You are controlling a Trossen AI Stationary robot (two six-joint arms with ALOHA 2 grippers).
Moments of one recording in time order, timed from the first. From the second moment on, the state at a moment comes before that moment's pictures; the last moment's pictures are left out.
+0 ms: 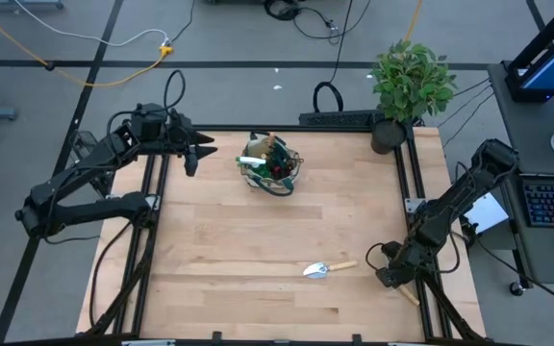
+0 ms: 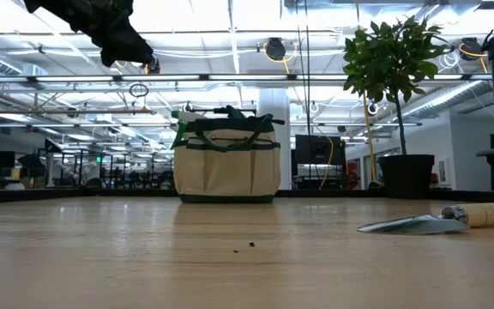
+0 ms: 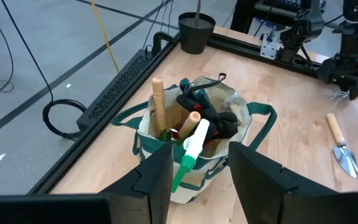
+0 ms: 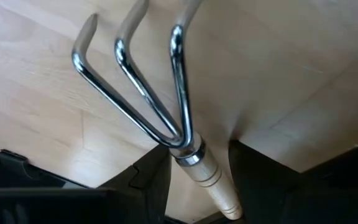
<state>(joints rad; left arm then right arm) 0.70 0.85 0.90 -0.53 0.35 0.07 0.86 1.11 0.31 -0.32 -0.34 2.09</state>
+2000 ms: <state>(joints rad) 0.14 0.86 0.90 0.09 0.24 0.42 0.37 1.08 0.39 0.97 0.50 1.27</state>
